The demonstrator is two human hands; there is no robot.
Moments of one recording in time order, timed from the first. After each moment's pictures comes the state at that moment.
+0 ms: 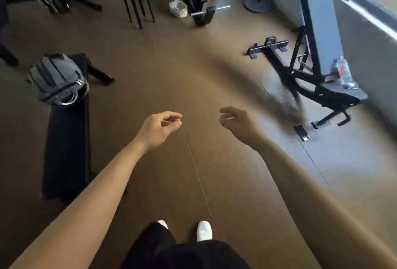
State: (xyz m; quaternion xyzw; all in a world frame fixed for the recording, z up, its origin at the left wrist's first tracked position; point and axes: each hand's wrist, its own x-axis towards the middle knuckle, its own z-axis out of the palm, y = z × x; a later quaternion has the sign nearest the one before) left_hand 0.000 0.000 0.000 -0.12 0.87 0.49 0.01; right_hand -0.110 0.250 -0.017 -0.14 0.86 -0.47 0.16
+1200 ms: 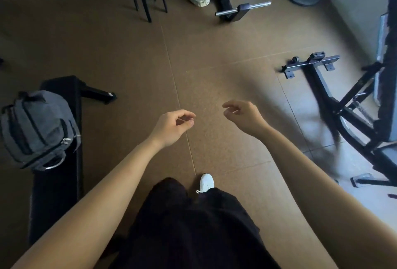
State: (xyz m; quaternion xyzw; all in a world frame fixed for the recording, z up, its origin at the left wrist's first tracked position) left_hand -0.488 -0.278 -0.090 -0.16 0.84 0.51 0.10; right_hand -0.619 -0.052 -0.084 -0.17 0.89 -0.34 0.24
